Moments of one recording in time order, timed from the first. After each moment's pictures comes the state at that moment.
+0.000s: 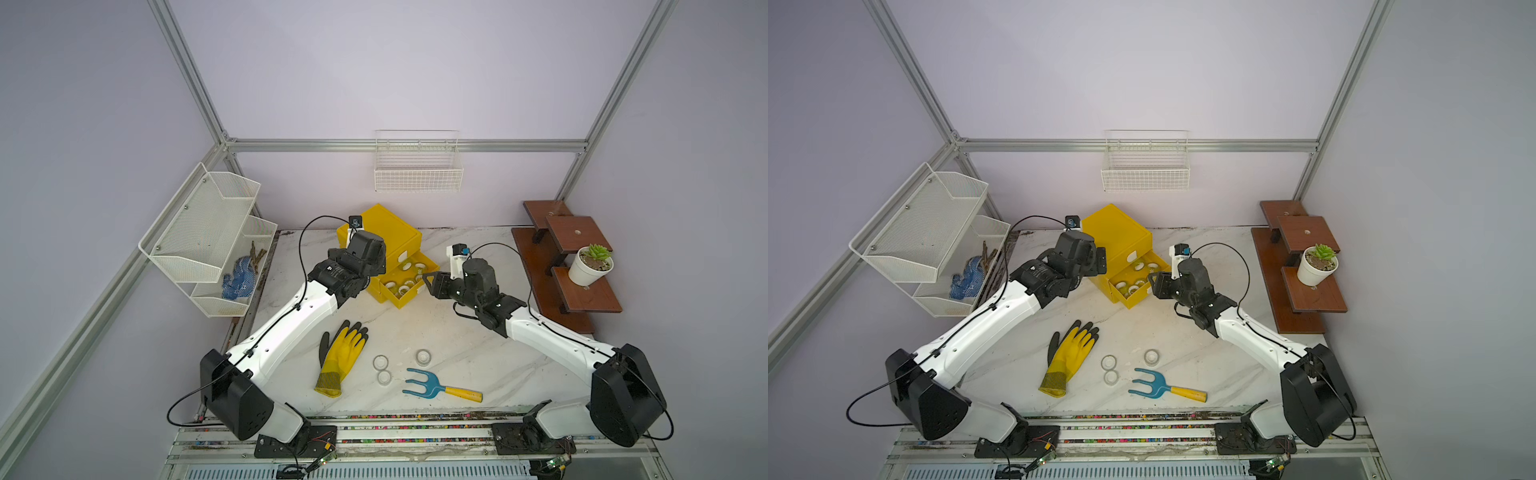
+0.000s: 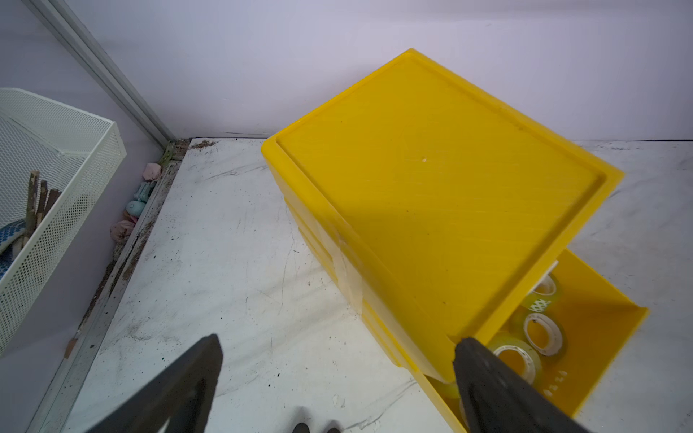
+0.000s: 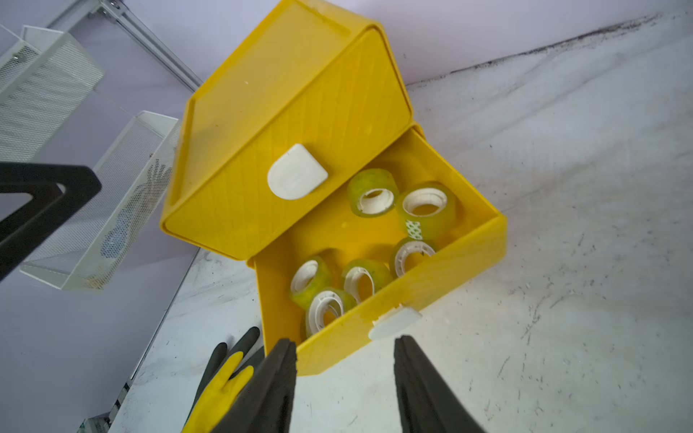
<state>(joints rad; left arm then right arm) -0.57 1.54 1.49 -0.67 -0.60 -0.38 0.53 1.41 0.90 0.07 -0.11 0.55</state>
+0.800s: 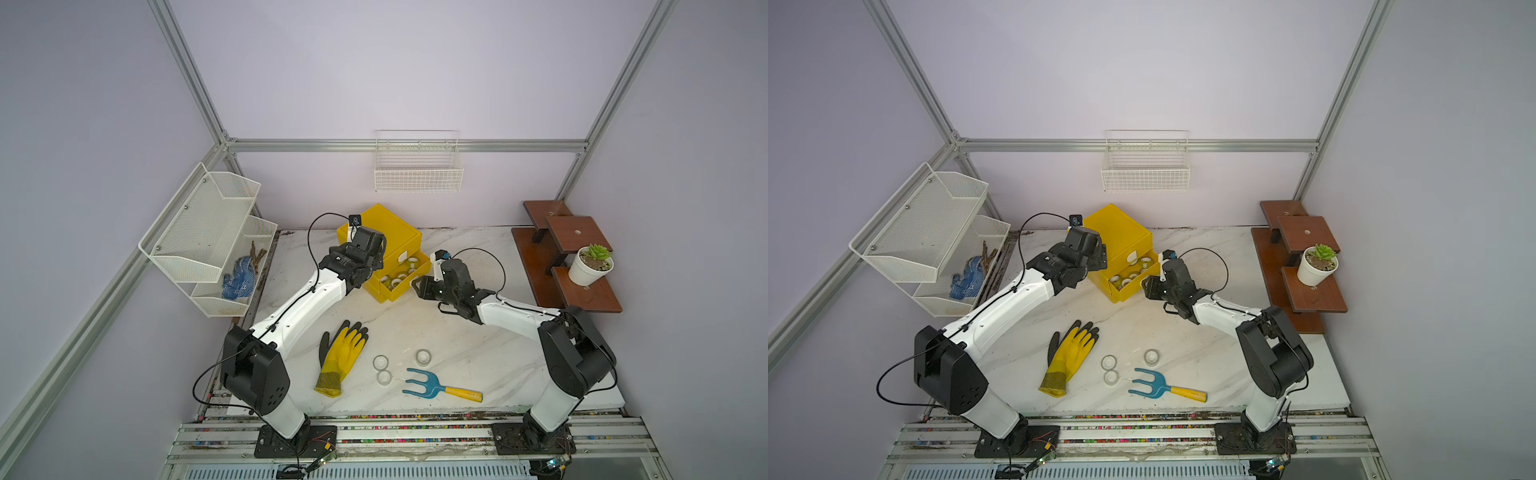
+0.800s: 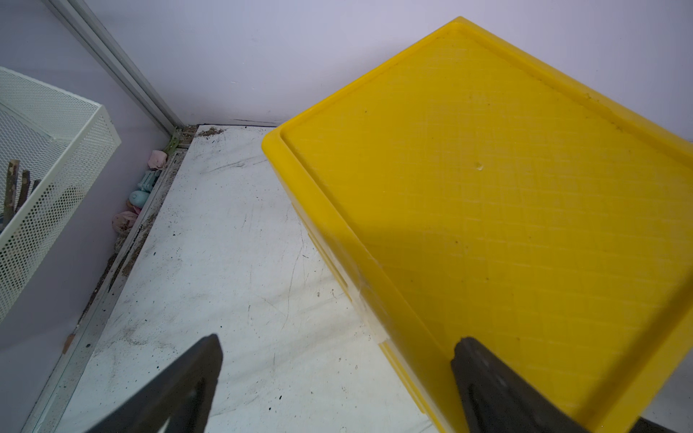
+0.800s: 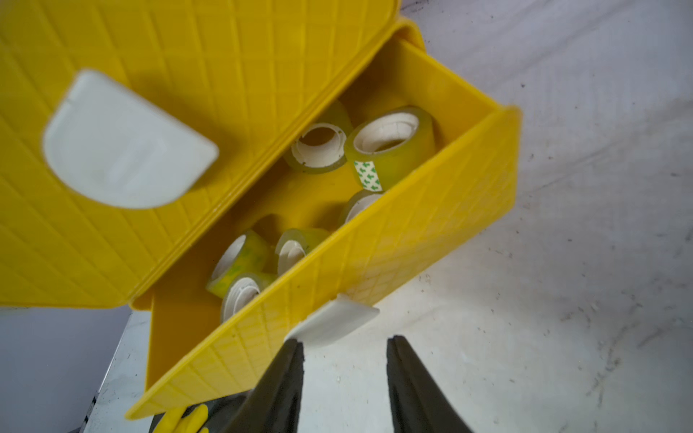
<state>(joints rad) -0.52 1.62 1.50 -0.62 -0.59 -0.38 0.53 1.76 1.08 0.17 -0.16 0.58</state>
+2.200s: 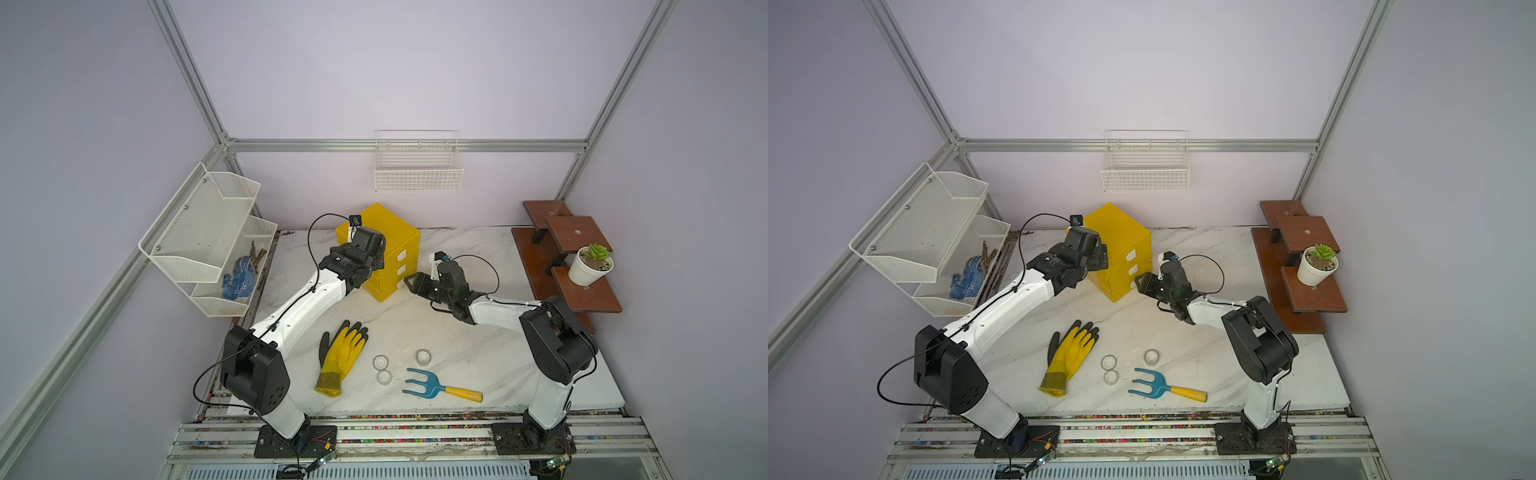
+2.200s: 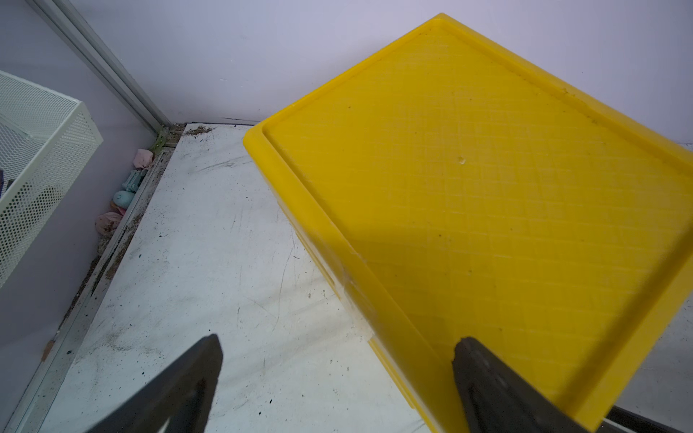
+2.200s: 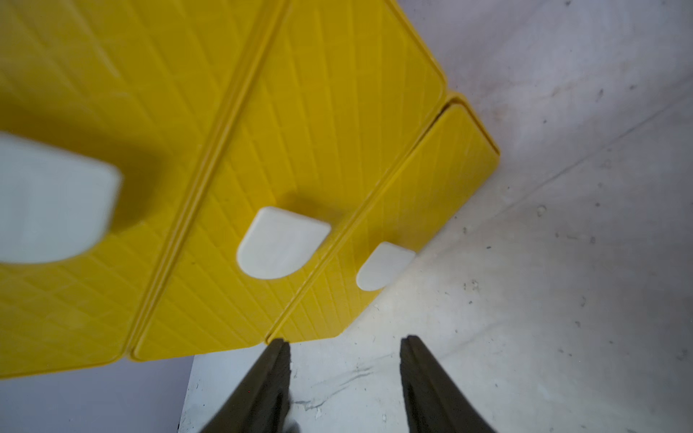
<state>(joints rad) -0.51 1.63 1.49 -0.59 -0.56 -0.38 0.53 1.89 1.04 0.36 -0.23 0.86</state>
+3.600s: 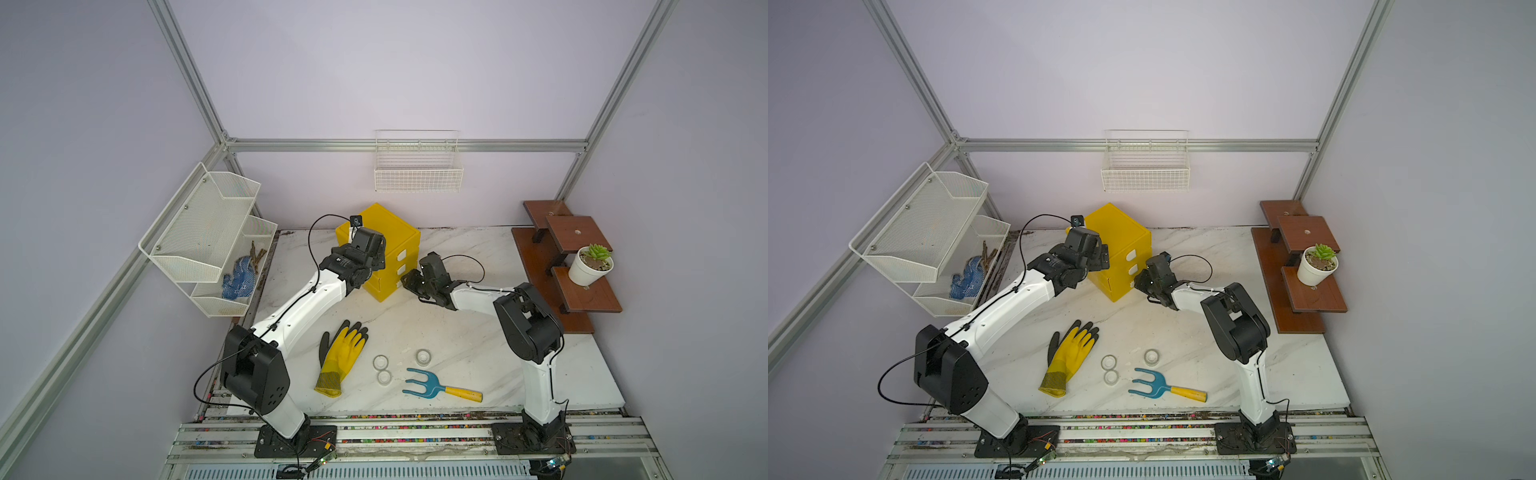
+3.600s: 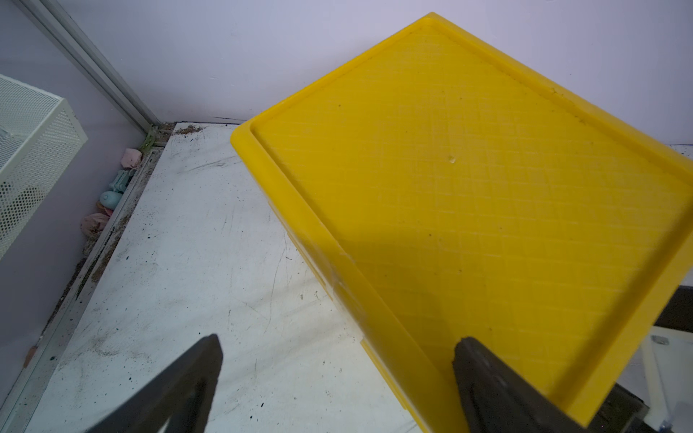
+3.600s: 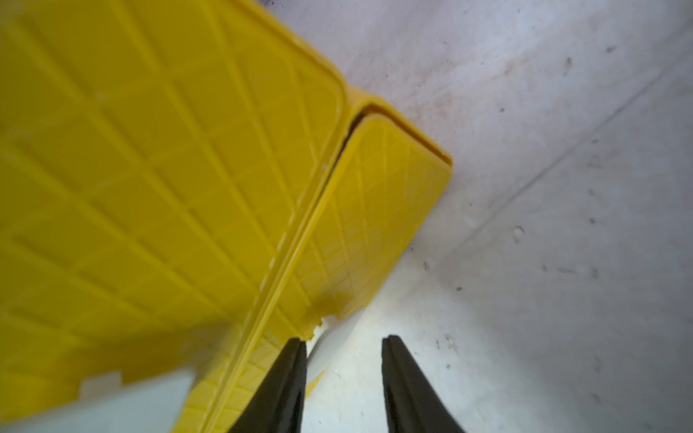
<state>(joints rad) -0.51 1.63 1.48 -0.57 -0.54 -0.38 0.55 2.04 1.26 0.14 -0.10 0.92</state>
